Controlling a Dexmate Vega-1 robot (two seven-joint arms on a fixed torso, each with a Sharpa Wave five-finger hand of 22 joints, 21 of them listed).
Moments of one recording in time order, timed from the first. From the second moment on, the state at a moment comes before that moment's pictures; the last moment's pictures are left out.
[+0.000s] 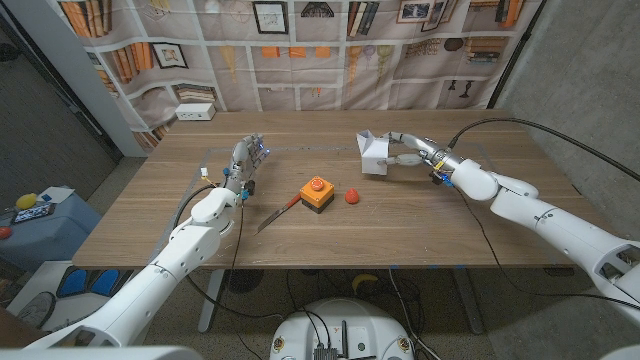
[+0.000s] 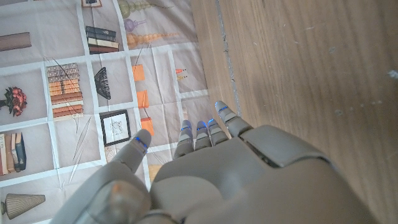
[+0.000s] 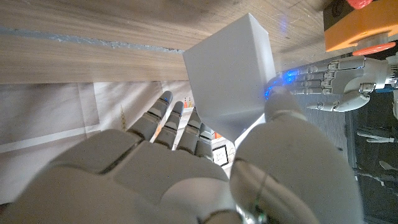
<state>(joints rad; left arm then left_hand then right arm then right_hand) 0.97 0.55 0.31 -1.54 -0.70 -0.14 0.17 0.02 0.07 0.73 0.12 0.19 0.12 0.04 0.19 0.17 0.02 0.03 0.20 0.18 0.00 0.01 0.18 0.17 0.15 0.01 0.20 0.17 -0.59 -0.76 -0.66 -1.22 -0.29 0.56 -0.10 0.81 -0.07 0.39 -0.16 0.21 0.26 -0.02 0.51 0.23 0.46 -0.14 0.30 0.25 0.15 -0.04 0.37 0.27 0.32 -0.02 0.20 0.17</state>
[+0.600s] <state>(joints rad) 0.98 0.56 0.31 -1.55 -0.70 -0.14 0.16 0.02 0.07 0.73 0.12 0.19 0.12 0.04 0.19 0.17 0.02 0.04 0.20 0.18 0.00 0.01 0.18 0.17 0.15 0.01 0.20 0.17 -0.59 -0.85 -0.61 -1.37 -0.27 0.40 0.06 0.80 -0.06 0.39 -0.16 0.20 0.26 -0.01 0.51 0.22 0.47 -0.14 0.30 0.25 0.16 -0.04 0.37 0.27 0.34 -0.02 0.20 0.17</state>
